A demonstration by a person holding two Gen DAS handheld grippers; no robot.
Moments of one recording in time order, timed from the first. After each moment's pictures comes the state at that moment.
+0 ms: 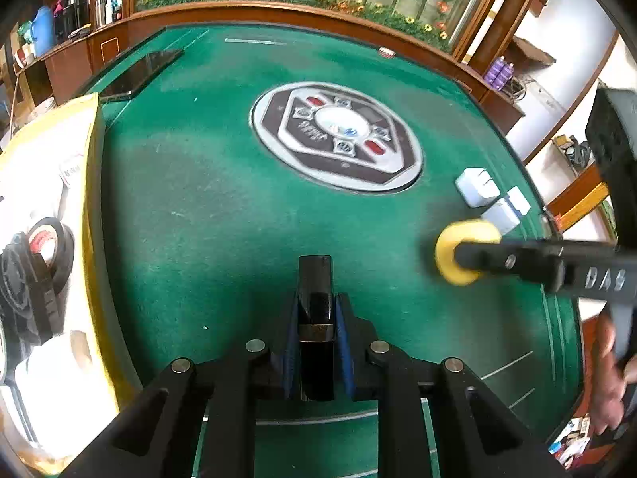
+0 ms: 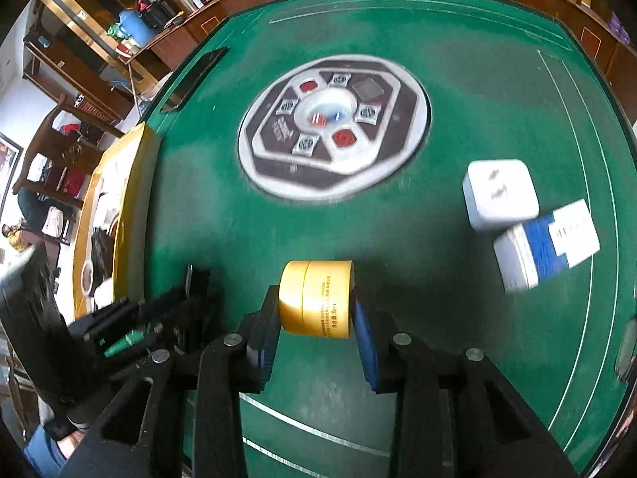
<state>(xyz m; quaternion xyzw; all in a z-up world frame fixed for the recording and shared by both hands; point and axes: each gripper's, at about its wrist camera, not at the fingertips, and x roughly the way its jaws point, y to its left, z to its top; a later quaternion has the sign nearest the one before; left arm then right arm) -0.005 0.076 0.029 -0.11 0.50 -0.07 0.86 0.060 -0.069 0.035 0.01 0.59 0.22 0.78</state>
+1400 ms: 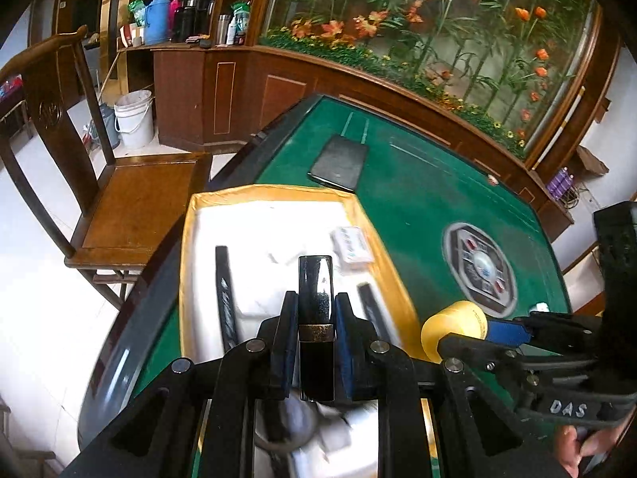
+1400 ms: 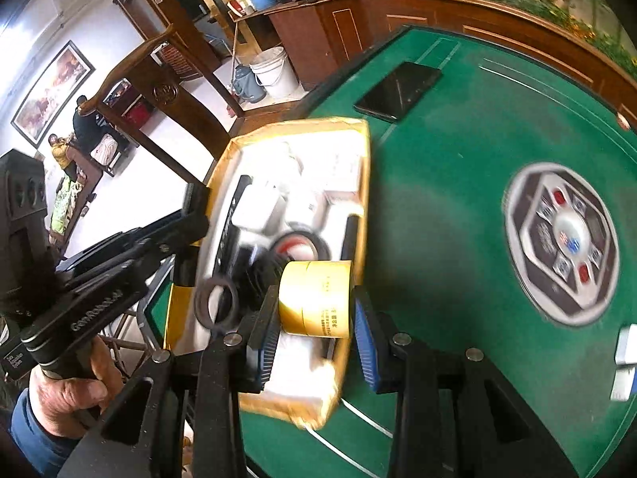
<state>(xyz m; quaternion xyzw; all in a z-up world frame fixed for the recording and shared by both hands) -0.031 0.307 0.091 -0.18 0.41 0.08 0.89 0.026 0.171 0.079 -0.09 0.53 0.36 0.76</state>
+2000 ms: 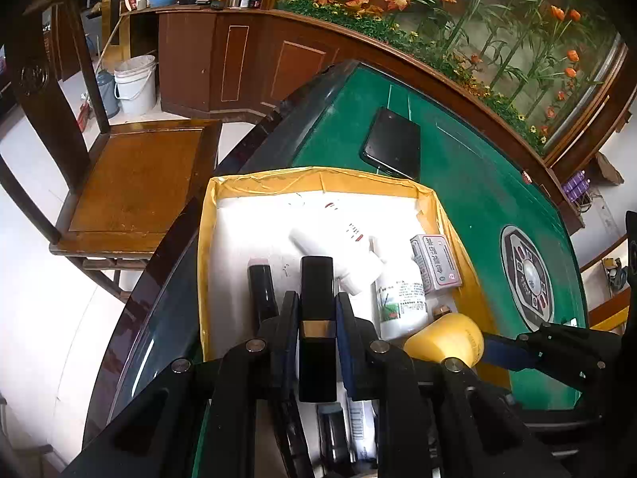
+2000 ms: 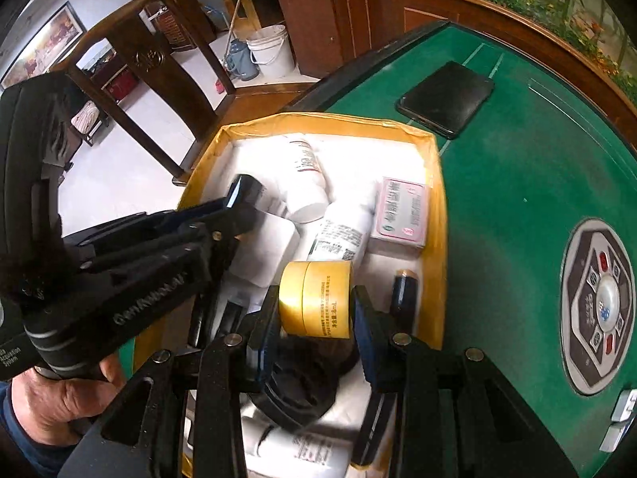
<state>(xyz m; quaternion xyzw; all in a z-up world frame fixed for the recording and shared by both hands) 0.018 0.367 0.032 -0.21 0.45 0.07 0.86 0.051 0.264 0.031 -0.16 0.53 0.35 0.76</state>
